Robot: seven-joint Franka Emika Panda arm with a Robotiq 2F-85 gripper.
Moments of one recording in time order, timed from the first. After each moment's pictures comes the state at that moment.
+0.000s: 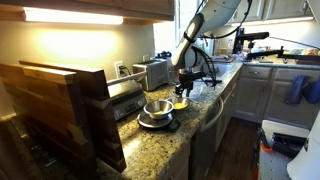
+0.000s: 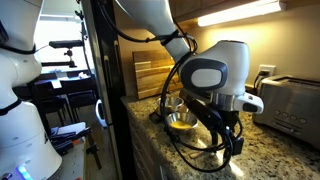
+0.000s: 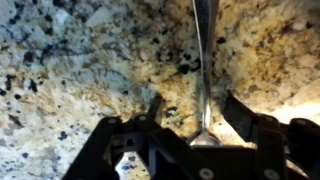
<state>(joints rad) -0.34 0.53 -0.12 -1.98 0.13 2.55 -0.28</state>
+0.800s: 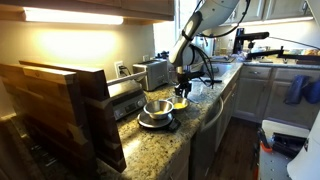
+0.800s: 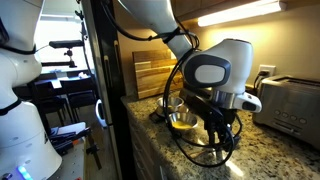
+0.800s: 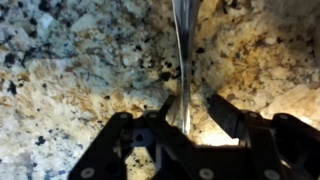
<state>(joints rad) -0.34 0.53 -0.10 -1.94 0.14 2.44 -0.32</state>
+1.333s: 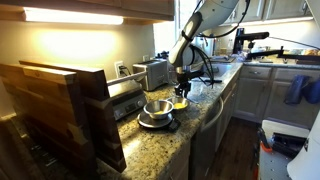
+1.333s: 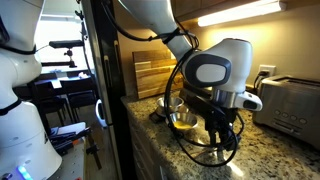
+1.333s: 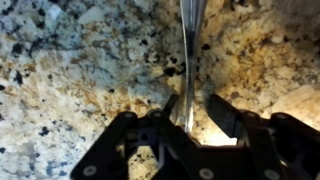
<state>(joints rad) -0.34 0.53 -0.10 -1.93 0.10 2.44 -0.32</state>
